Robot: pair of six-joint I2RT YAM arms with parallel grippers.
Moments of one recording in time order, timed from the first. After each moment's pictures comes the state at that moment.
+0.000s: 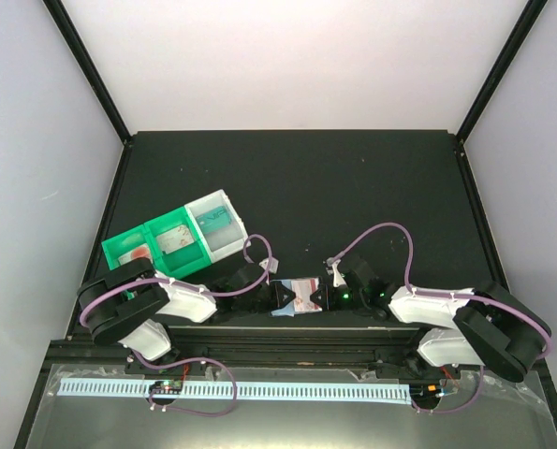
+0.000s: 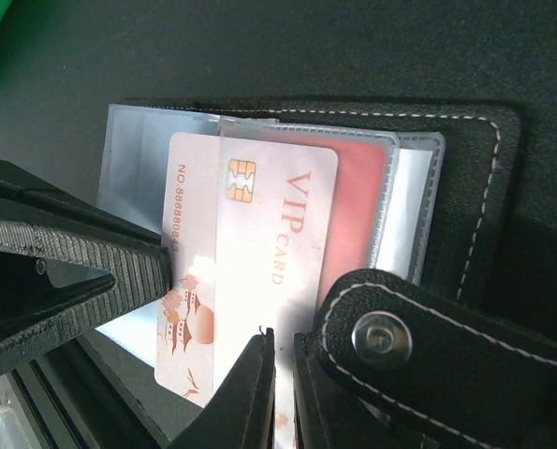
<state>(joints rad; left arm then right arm) -0.99 1.53 0.35 0.54 0.18 -1.15 0.81 1.29 0.30 0.16 -0.32 0.75</state>
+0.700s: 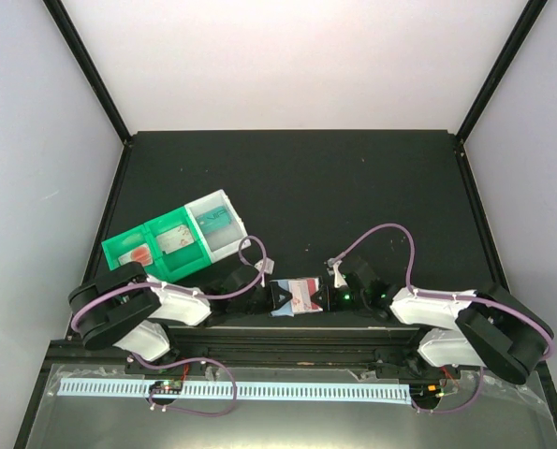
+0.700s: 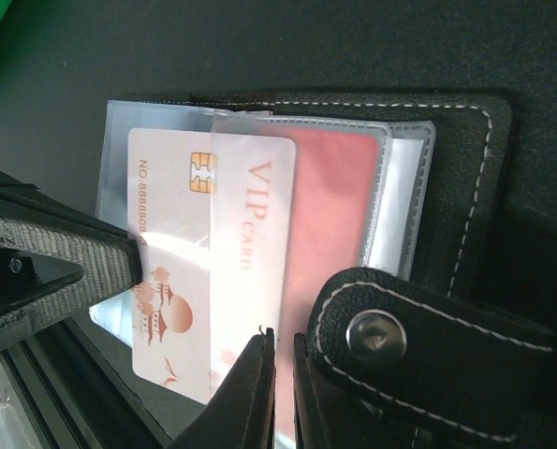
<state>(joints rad) -0.98 1.48 0.31 0.55 0.18 -1.16 0.81 1.27 0.29 0.16 -0.32 0.75</state>
